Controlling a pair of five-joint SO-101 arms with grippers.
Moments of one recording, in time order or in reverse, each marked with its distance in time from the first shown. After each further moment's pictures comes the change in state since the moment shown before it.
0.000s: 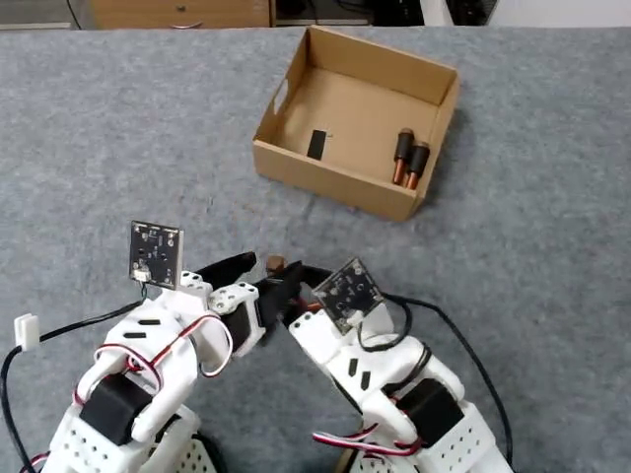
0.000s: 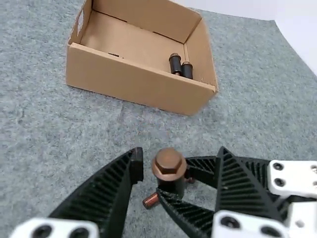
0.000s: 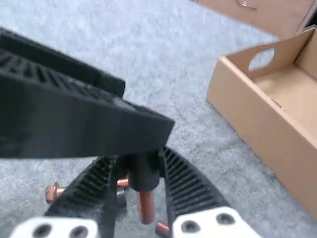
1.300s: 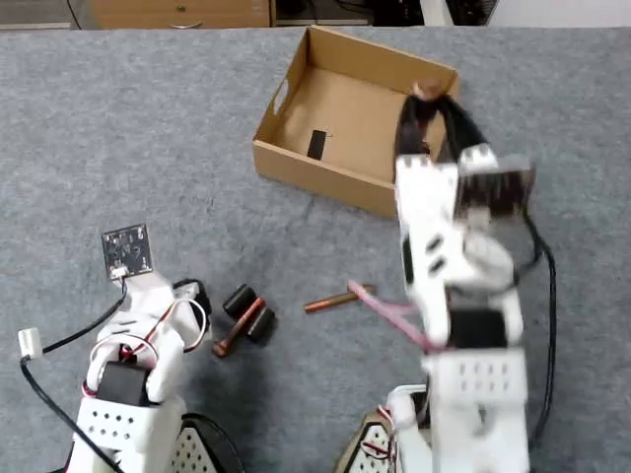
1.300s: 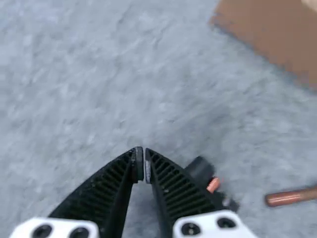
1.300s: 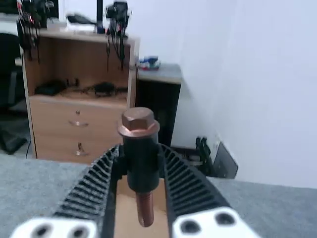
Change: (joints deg) left arm -23.5 0.0 20.7 -0.1 -0.8; right arm 35.8 48.4 -35.8 -38.3 0.8
